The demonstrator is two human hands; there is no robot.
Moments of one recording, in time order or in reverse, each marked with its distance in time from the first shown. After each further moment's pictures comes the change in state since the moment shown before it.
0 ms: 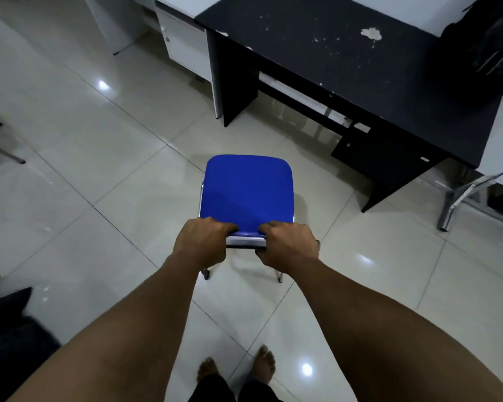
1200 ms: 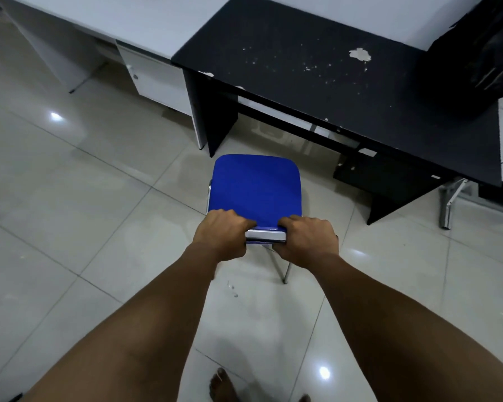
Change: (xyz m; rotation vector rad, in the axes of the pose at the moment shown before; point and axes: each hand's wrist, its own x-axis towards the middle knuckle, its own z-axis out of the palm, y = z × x) left_hand 0.210 -0.151 -0.044 0.024 0.057 0.352; right_hand 0.213 0.017 -0.035 -0.037 0.020 0.315
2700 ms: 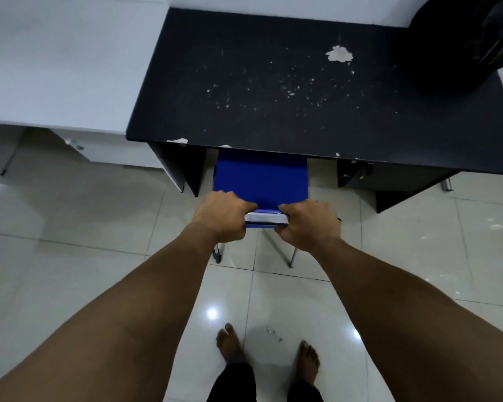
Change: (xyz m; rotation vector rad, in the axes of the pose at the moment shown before) left_hand 0.269 -0.221 -0.063 0.110 -0.082 0.348; right_hand 0.279 0.004 -0.048 0.092 0.019 0.284
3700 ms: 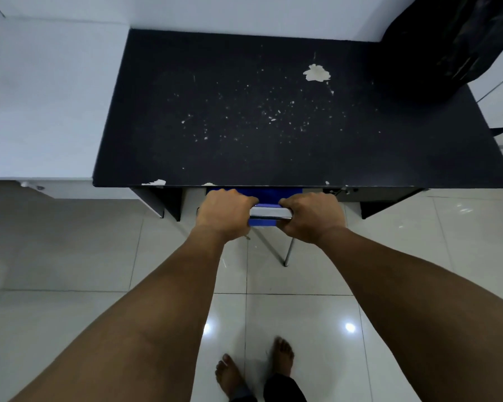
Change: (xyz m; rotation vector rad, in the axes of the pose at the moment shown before) left_hand 0.112 -0.043 -0.018 -0.054 0.059 0.006; right_hand 0.101 0.053 -0.018 0.006 0.001 0.030
